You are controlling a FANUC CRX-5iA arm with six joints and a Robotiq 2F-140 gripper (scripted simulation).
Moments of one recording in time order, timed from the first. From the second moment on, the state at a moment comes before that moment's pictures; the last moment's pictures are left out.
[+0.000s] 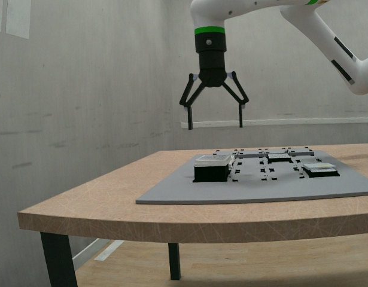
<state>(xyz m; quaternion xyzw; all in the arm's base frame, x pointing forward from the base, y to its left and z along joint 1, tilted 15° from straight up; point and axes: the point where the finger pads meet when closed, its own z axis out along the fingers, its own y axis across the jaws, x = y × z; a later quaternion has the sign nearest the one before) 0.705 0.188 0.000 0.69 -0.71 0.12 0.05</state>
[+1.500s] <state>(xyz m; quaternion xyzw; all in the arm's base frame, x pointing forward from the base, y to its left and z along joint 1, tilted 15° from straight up) 0.622 0.187 -0.022 0.69 -0.71 0.12 0.05</state>
